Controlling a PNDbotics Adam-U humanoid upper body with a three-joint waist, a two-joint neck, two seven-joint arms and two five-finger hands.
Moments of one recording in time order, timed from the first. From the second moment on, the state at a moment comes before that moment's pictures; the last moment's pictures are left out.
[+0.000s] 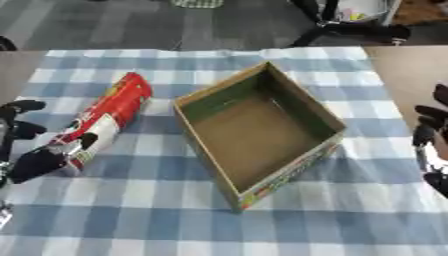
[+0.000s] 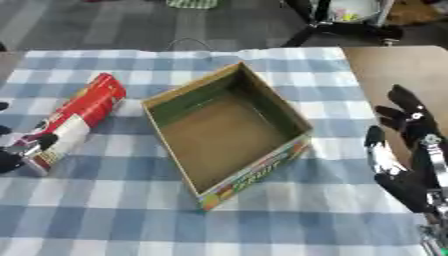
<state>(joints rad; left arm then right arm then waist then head) -0.50 0.58 -0.36 -1.61 -0.06 0.36 0.37 0.11 -0.50 -0.13 -1.98 0.08 -0.28 -0.22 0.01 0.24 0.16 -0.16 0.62</state>
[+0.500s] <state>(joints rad) -0.53 0.57 -0.37 -1.58 -0.12 0.39 0.36 0.11 -0.50 -0.13 -1.98 0.08 -0.28 -0.22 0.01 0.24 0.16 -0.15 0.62</state>
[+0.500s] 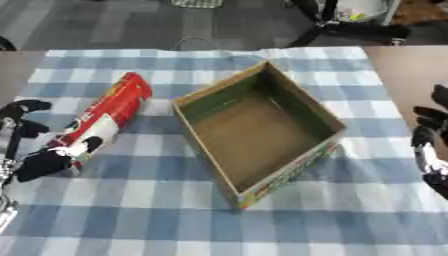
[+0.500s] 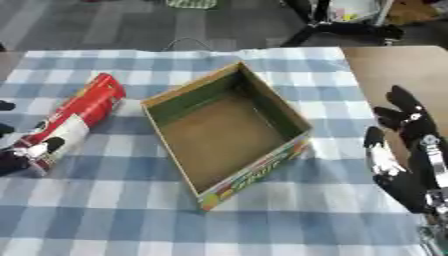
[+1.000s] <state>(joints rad) -0.57 0.53 -0.38 -1.48 -0.18 0.40 0.36 0.11 -0.49 -0.13 -1.98 0.08 -0.28 -0.22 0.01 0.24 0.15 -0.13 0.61</state>
